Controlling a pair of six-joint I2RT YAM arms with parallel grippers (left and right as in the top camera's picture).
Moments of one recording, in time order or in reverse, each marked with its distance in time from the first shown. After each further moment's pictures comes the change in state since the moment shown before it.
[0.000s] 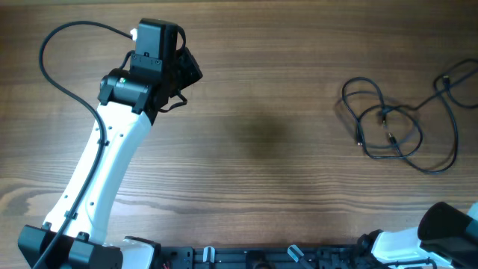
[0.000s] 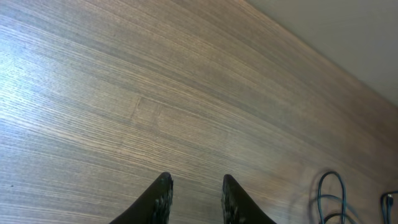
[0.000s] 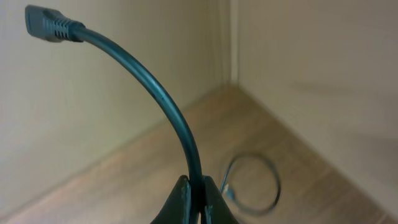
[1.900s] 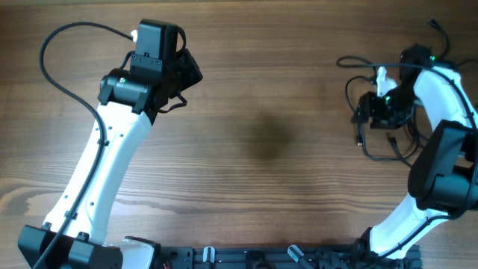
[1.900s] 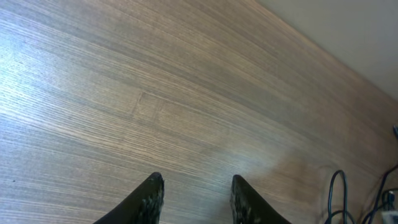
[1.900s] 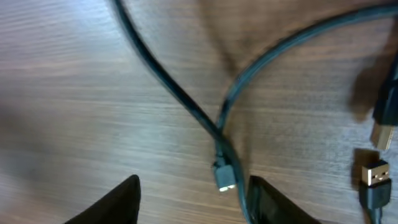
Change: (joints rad) left arm 0.000 0.000 0.000 -0.018 0.008 0.000; right arm 0.321 0.291 -0.691 -0.206 -0.190 -0.252
